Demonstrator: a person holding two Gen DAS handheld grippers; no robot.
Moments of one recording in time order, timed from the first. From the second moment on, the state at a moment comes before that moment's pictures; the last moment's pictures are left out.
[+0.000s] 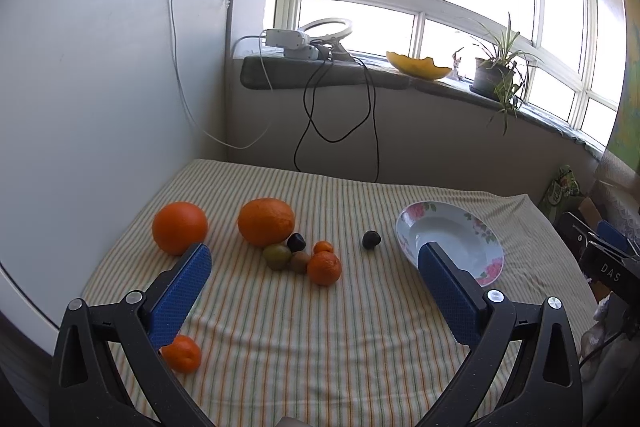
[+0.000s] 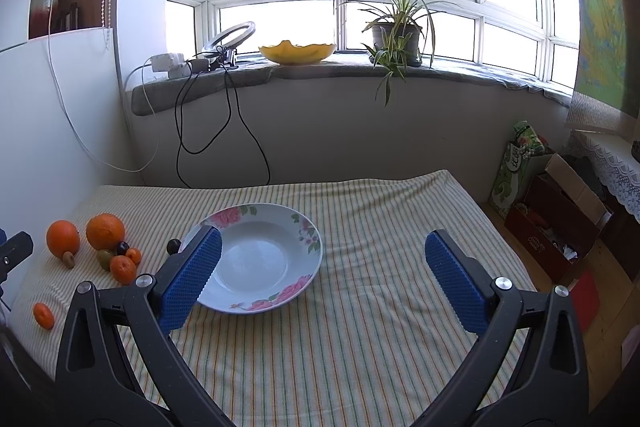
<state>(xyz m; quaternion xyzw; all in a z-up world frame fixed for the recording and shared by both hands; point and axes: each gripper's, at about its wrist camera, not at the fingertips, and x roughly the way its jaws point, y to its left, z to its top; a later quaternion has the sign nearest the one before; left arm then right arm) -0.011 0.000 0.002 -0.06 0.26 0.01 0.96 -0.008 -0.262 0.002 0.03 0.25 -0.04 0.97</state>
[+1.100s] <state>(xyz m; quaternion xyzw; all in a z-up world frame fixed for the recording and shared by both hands) -0.027 0.118 -0.028 -0.17 0.28 0.08 0.94 0.047 -0.180 -0.020 0.04 0.31 0.19 0.93</state>
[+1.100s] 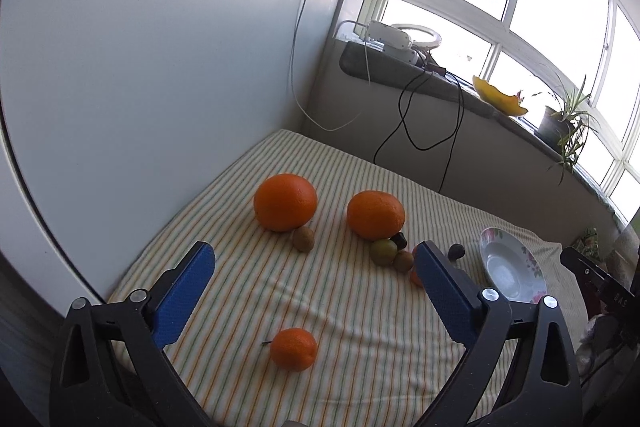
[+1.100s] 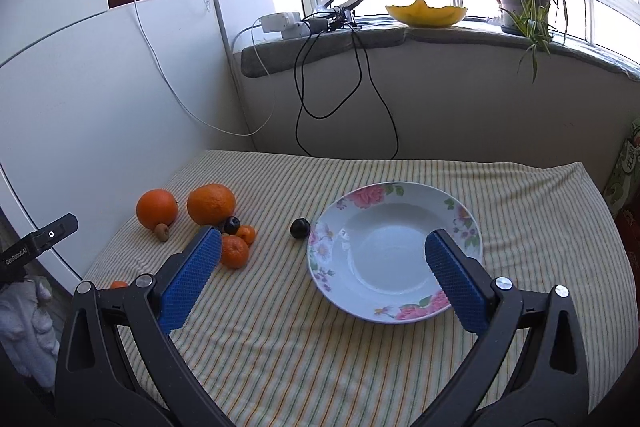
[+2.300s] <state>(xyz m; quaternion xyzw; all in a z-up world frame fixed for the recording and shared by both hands) 0.111 0.100 -0.069 -0.20 0.41 -0.07 0.89 0.213 -0.027 -0.085 0.15 0.55 0.36 0.74</state>
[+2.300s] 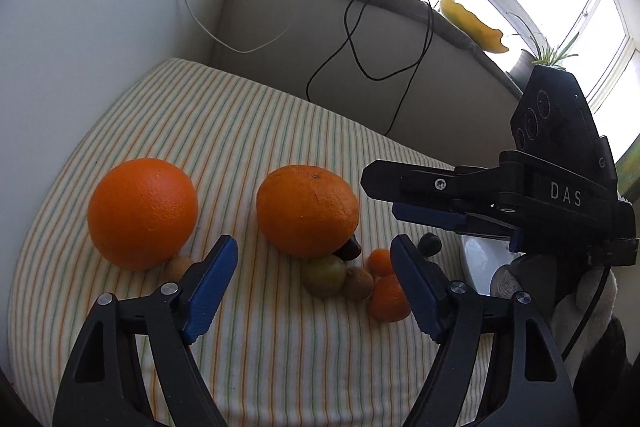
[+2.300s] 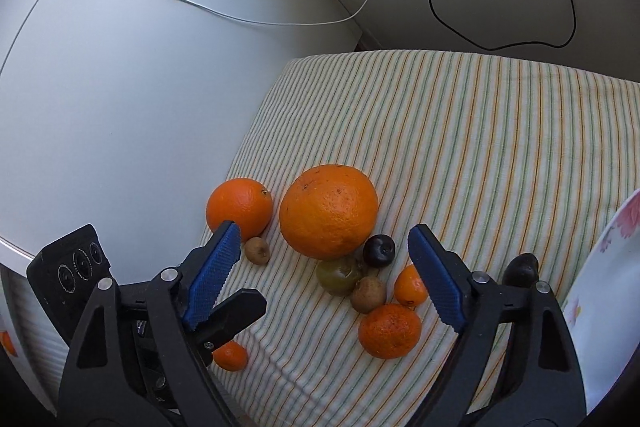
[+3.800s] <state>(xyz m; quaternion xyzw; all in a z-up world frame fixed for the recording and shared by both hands) 0.127 0.089 -0.062 -0.20 0.43 -0.08 0.88 0.228 -0.004 -0.101 0.17 0.57 0.37 0.71</state>
